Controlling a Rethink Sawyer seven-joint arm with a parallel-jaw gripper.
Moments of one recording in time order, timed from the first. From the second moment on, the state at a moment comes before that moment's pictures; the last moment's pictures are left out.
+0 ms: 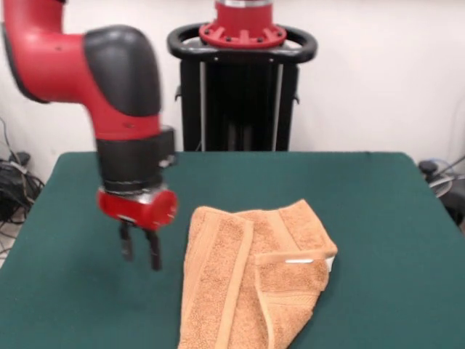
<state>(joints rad) -0.76 -0.48 0.29 1.68 -0.19 0.21 1.91</state>
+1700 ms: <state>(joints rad) -1.03 -0.34 0.53 1.61 -0.54 0.64 1.57</state>
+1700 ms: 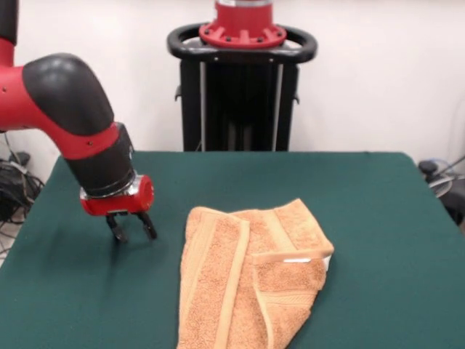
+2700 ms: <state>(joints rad) -1.10 -0.36 0.54 1.68 -0.57 0.50 1.58</state>
